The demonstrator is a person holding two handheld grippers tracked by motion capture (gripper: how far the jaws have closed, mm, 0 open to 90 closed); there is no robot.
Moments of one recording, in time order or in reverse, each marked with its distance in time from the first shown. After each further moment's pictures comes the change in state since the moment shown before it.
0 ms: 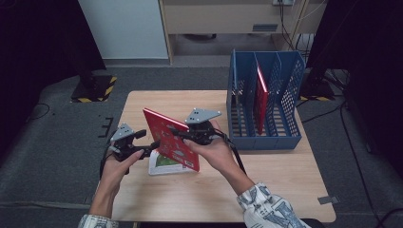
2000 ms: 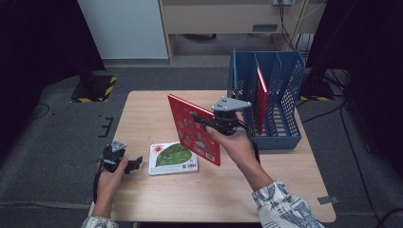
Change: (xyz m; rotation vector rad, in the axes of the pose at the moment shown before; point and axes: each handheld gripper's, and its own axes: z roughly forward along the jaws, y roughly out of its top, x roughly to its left) left arm 0.044 -0.076 0.006 0.300 0.325 -0.065; right arm -0.036 0.007 -0.056 -0.063 -0.122 0.073
